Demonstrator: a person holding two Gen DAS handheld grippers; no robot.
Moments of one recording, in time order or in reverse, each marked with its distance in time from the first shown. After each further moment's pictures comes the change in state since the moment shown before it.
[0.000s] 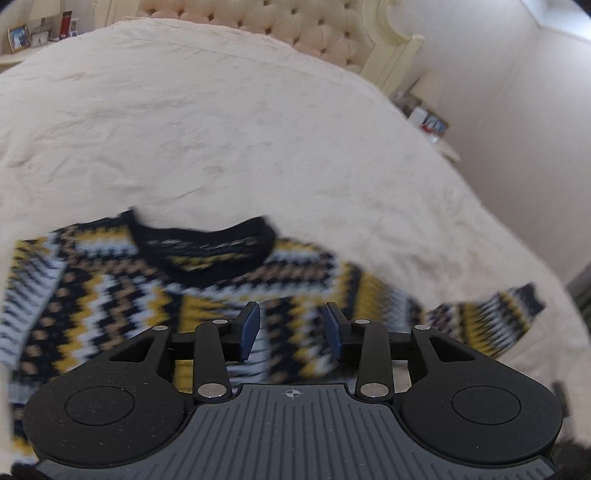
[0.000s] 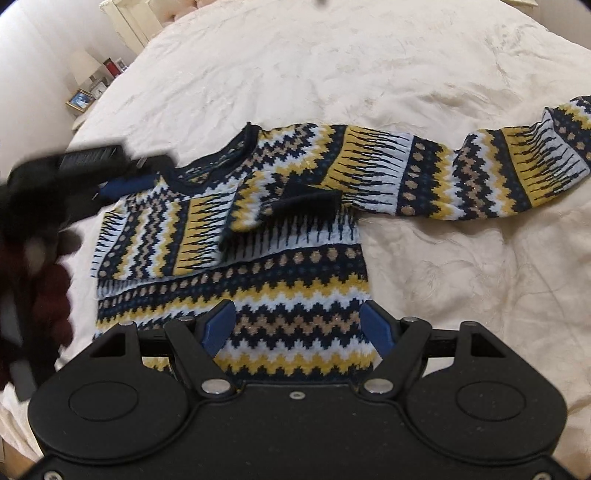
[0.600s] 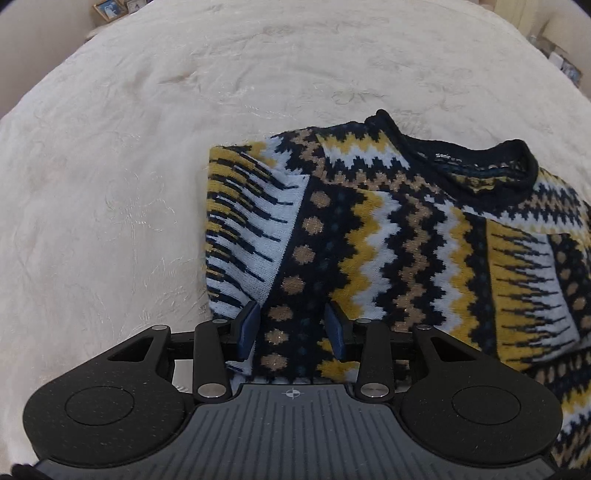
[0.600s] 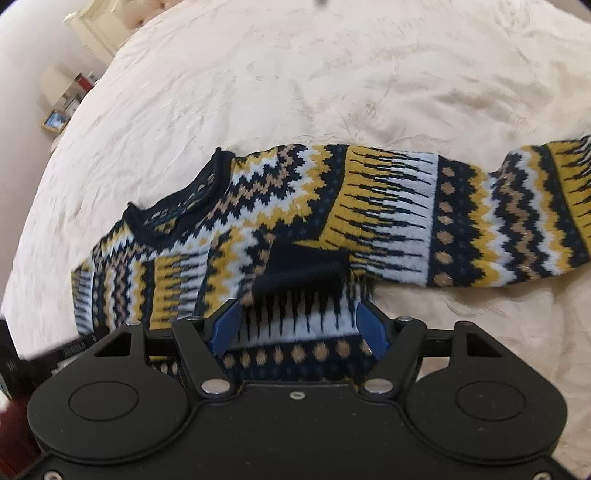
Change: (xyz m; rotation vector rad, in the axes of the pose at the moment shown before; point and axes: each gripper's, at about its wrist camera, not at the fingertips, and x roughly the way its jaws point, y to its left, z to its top) left arm 0.045 0.138 -0.024 -0.025 0.185 0.437; right arm 0.079 -0.009 0.078 0.114 0.035 0.011
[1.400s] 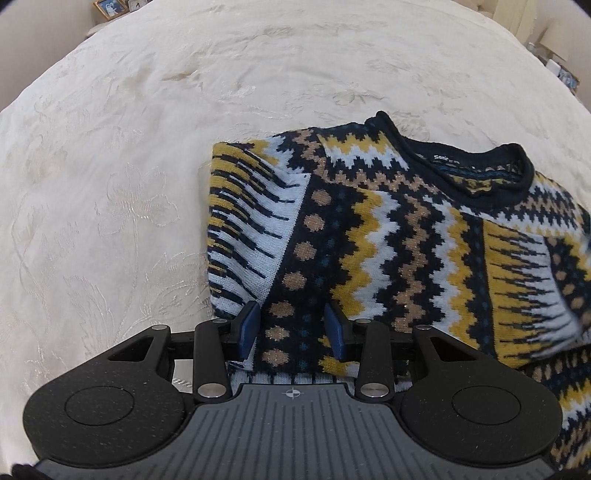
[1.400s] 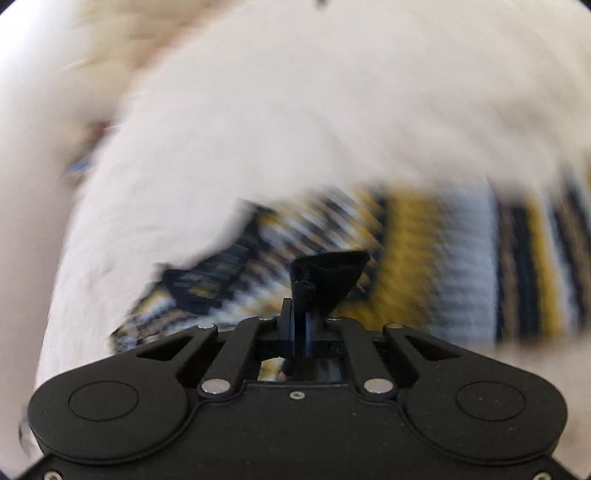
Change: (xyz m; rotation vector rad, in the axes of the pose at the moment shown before) left arm -0.002 0.002 -0.010 -0.020 -0.012 -0.021; right arm -0.013 0.033 0.029 -0.090 -0.189 0.176
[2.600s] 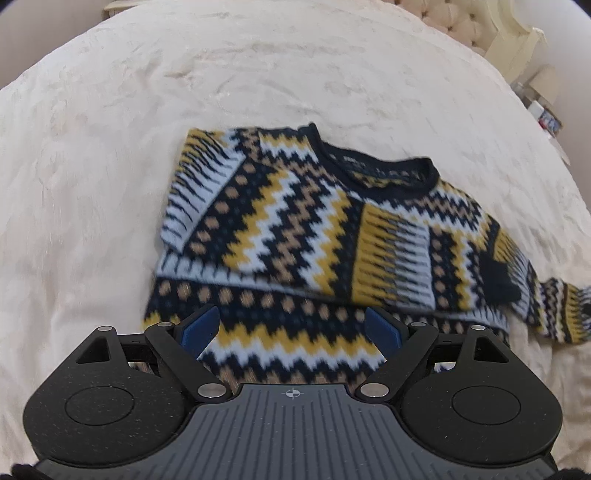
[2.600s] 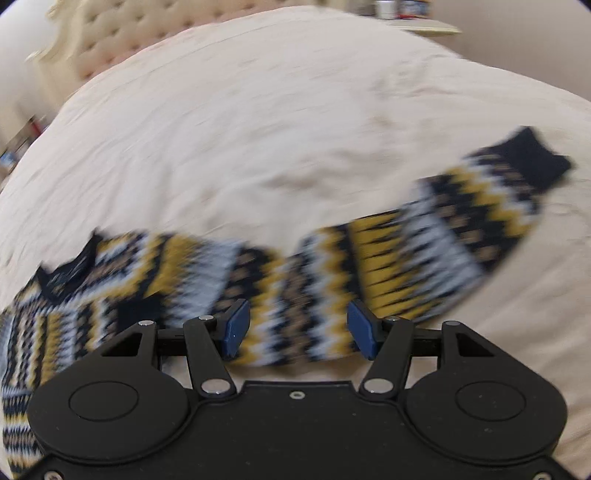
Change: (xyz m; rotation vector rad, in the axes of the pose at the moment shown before) left arm -0.103 -0.058 -0.049 -0.150 -0.003 -0.106; right arm -0.101 -0.157 -0.004 0.057 -0.052 -0.425
